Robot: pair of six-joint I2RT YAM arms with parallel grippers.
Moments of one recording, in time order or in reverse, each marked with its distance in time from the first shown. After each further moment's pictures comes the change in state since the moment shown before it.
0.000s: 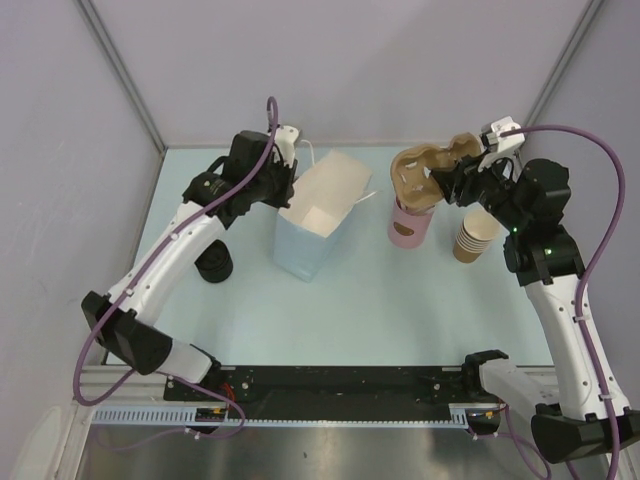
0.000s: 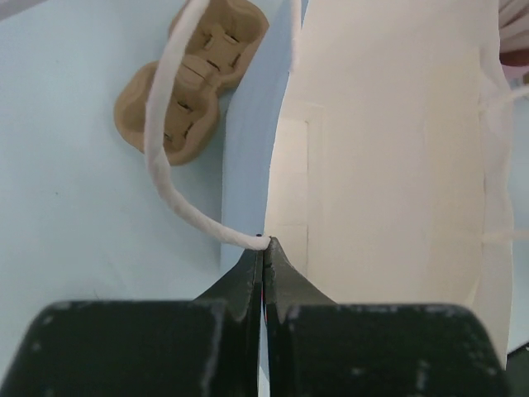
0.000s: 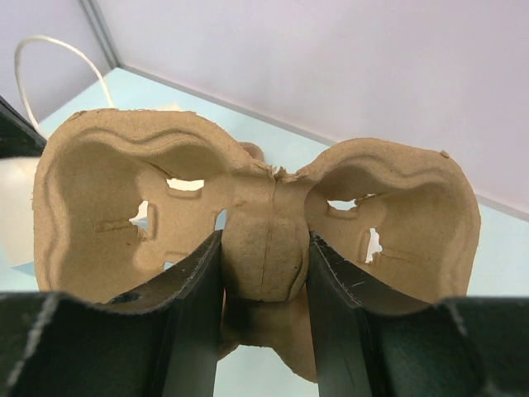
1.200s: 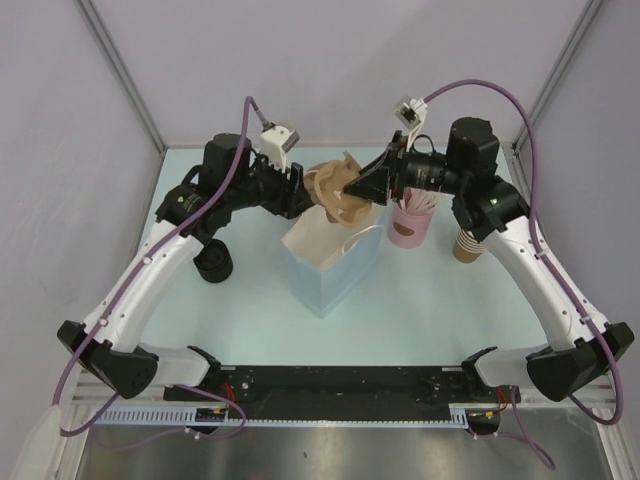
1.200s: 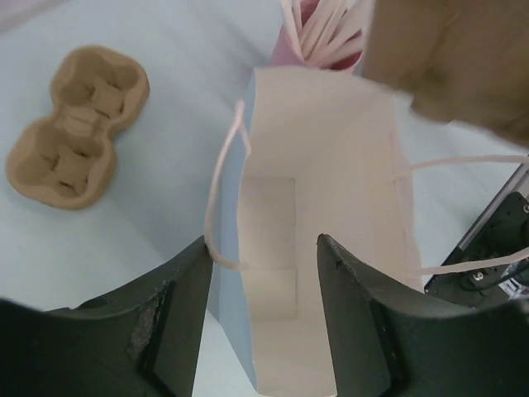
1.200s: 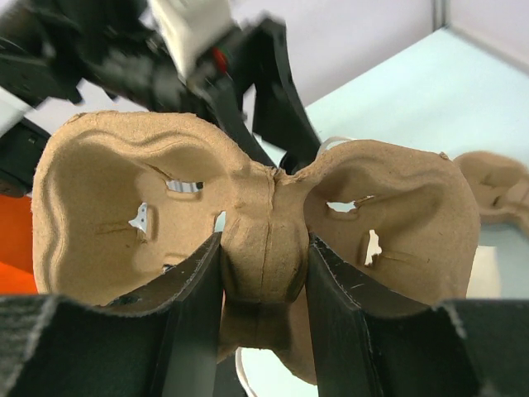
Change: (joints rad) left arm -0.002 -0.154 -0.079 0.049 0.320 -0.031; right arm 0.283 0.329 0.286 0.031 -0.476 0.341
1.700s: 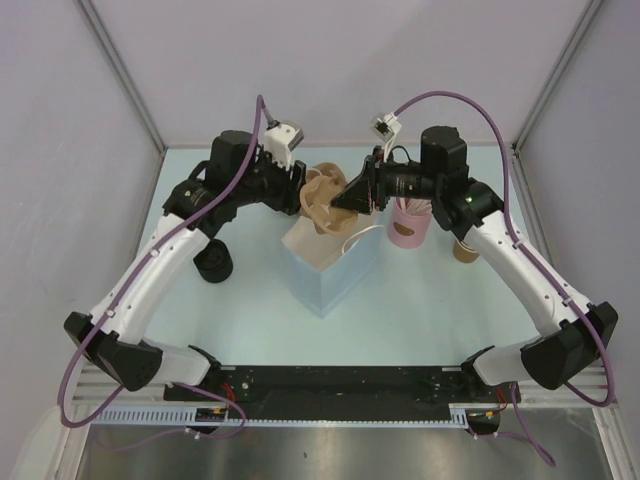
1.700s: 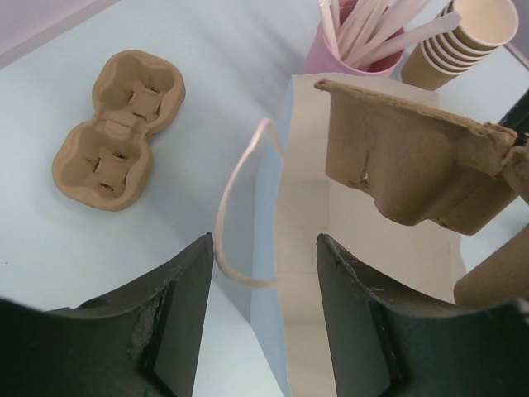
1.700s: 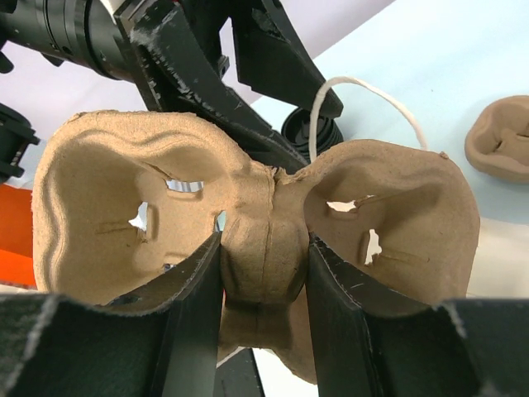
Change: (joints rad) left arm 0.000 0.035 0.055 -0.007 -0.059 0.070; right arm 0.076 0.082 -0.055 -0.010 0.036 0.006
